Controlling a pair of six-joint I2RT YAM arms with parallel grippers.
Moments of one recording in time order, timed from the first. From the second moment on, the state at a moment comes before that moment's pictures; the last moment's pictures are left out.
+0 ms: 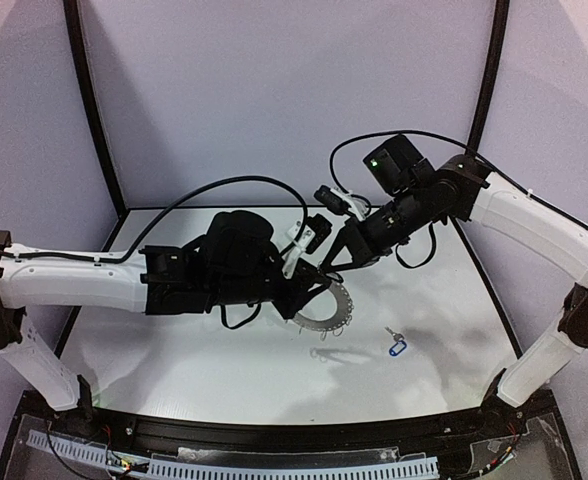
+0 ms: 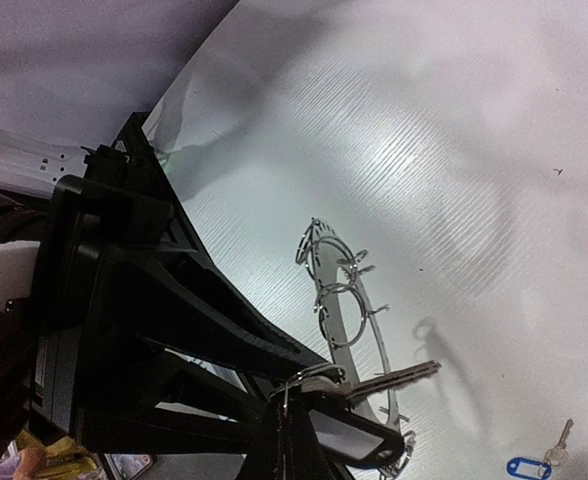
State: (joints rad) left arm -1.17 1.58 1.24 -0.07 -0.12 -0.07; right arm 0.82 1.53 1.57 -0.94 -0.50 0.24
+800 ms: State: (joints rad) left arm -1.18 1.59 1.22 0.02 -0.25 -0.02; right arm 0.82 1.49 1.55 -0.88 -0.48 0.29
